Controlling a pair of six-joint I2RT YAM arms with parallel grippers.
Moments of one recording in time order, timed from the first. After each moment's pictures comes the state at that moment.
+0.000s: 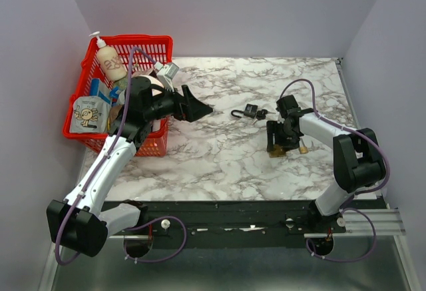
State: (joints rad) left arm -0.32 1.13 1.03 -0.11 0.71 -0.54; right arm 0.28 1.66 0.98 -0.61 -0.03 0.28
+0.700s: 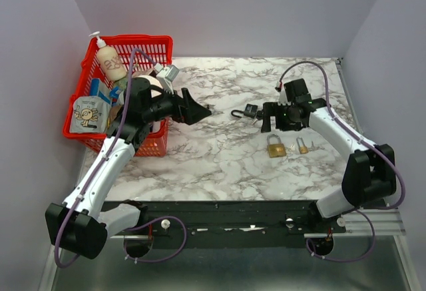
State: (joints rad) left arm -0.31 1.12 1.03 -0.17 0.71 -0.47; right arm 0.28 1.53 1.11 -0.64 -0.14 0.19
